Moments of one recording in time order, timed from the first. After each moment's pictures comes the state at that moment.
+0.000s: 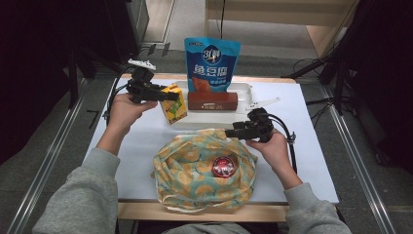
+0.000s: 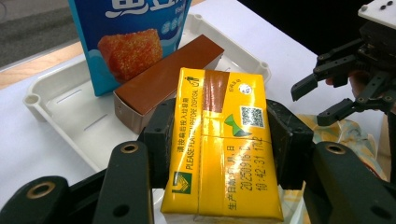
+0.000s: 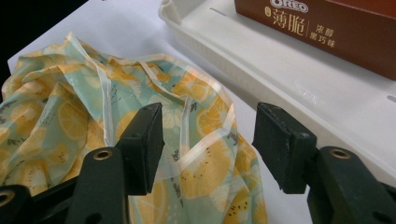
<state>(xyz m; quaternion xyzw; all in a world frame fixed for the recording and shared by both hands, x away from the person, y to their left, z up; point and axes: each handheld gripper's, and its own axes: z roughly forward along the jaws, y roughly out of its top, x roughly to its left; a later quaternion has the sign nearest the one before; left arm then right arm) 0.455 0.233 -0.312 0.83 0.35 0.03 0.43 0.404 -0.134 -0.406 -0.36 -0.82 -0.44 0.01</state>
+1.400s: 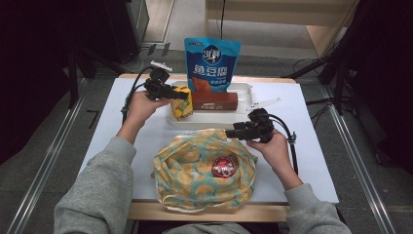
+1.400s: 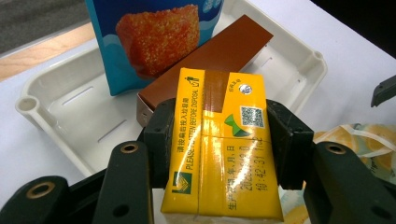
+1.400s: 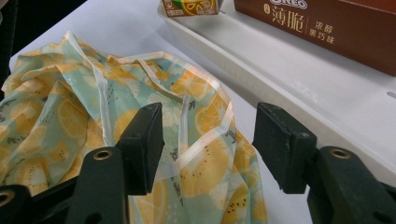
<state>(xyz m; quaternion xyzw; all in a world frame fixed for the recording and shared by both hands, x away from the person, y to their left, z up) 0.507 0.210 -0.361 0.84 0.37 0.04 0.39 0.403 -0.135 -0.407 -0.36 -0.82 -0.44 0.02</state>
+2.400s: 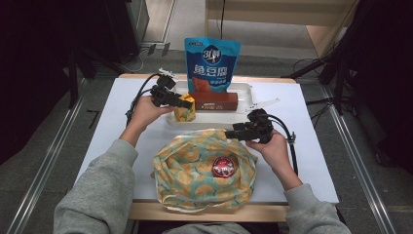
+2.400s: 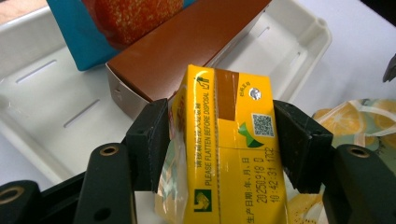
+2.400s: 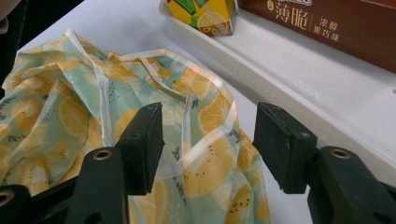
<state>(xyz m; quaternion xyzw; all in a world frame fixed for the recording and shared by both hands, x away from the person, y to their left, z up) 0.507 0.201 -0.383 0.85 0.36 0.01 0.38 0.403 -0.133 -0.409 -0.36 -0.83 -0.43 0.02</state>
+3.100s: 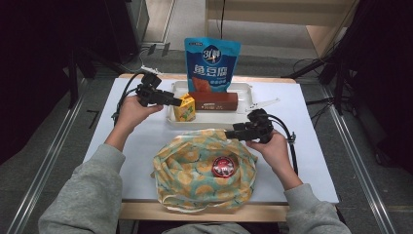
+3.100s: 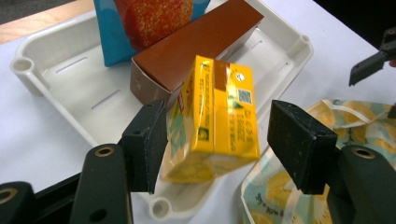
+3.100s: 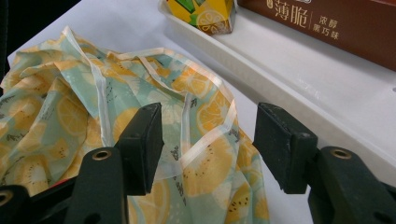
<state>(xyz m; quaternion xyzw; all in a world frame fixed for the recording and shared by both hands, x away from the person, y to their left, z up) 0.484 0.236 -0.362 0.84 0.38 0.01 0.39 0.404 -0.134 -0.409 -0.36 -0.83 -0.43 0.02</state>
